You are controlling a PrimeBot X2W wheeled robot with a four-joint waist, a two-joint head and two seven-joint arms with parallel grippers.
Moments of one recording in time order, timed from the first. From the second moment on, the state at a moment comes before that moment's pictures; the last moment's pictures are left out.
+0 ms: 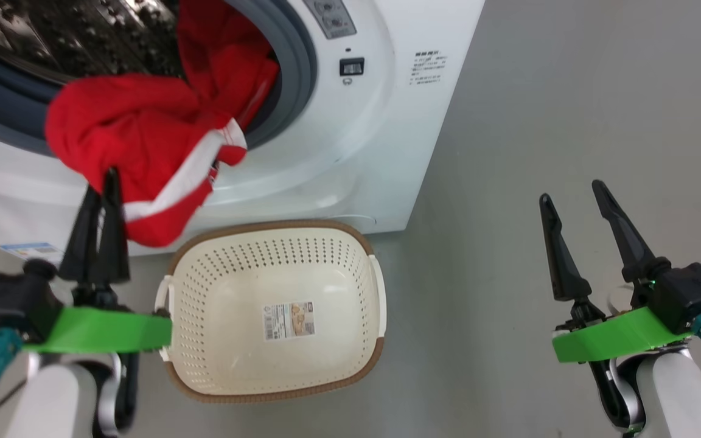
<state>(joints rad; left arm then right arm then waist) -0.38 0.19 -0.06 0.12 -0.30 0.04 -0.25 -0.20 -0.05 0.01 0.10 0.18 0.13 -0.26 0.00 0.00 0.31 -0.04</state>
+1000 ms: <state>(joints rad) -0.26 0.08 -0.19 0.32 -0.41 0.00 -0.18 -0.16 -0.05 0.03 0.11 0.17 0.13 -0.26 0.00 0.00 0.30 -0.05</state>
